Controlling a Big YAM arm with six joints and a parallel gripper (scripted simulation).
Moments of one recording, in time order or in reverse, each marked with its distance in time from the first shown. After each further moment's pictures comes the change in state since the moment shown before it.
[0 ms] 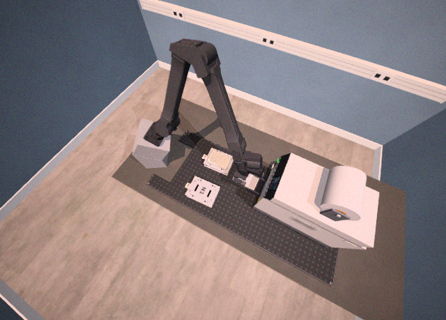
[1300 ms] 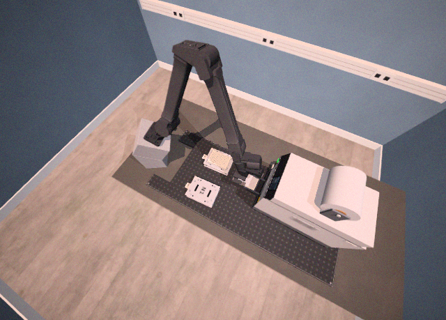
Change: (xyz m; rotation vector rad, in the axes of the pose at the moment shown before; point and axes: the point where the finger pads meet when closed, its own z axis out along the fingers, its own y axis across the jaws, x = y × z) arm 0.004 0.000 0.009 0.000 0.005 0.001
